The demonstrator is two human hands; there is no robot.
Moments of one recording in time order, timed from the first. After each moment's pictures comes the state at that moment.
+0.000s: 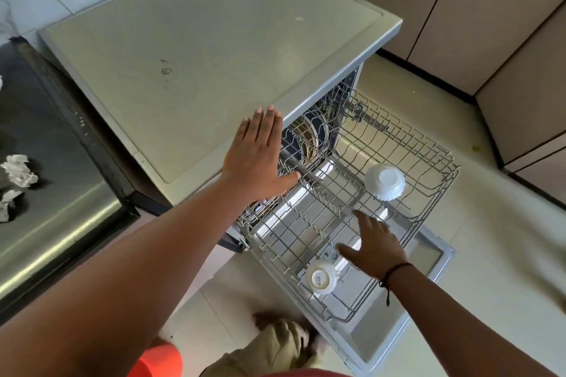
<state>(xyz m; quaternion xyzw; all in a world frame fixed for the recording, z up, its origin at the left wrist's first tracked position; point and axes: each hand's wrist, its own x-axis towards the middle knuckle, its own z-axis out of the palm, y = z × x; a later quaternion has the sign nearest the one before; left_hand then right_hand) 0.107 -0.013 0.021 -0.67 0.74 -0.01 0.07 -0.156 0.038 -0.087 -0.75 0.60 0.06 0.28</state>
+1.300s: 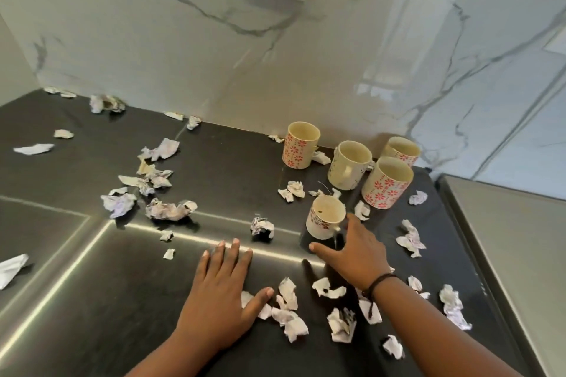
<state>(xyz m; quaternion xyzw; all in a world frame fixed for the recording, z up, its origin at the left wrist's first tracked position) 0.559 0.438 0.032 -0.95 0.28 0.08 -0.09 0.521 0.182 0.087 -0.94 0.26 -0.01 0.22</state>
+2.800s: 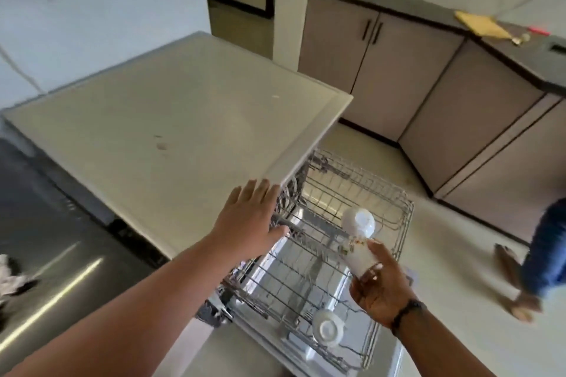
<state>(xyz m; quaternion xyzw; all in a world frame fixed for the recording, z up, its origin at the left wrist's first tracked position) 0.156 -0.004 0.051 -0.57 0.82 0.07 0.03 -0.103 0.062 -0.004 0.03 0.57 -0.44 0.69</state>
